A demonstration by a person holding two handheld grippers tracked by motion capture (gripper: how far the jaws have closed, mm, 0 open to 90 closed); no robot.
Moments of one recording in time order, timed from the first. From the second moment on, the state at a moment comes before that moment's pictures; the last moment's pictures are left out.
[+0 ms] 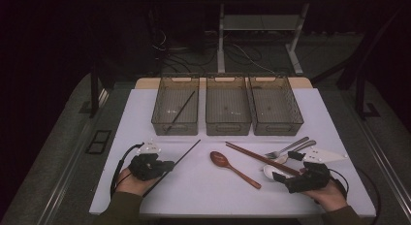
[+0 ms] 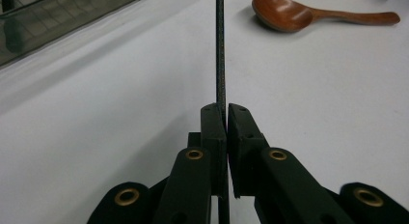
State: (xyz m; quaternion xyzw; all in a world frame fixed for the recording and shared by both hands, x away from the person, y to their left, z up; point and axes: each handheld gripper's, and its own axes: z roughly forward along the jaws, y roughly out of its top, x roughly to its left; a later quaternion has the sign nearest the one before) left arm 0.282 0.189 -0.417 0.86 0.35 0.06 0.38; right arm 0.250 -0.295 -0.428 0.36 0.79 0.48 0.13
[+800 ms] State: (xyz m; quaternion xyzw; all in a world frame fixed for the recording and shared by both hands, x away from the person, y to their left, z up) left arm 0.291 0.184 -0.384 0.83 0.33 0.09 0.45; right arm 0.250 -0.295 -0.429 0.36 0.79 0.48 0.13
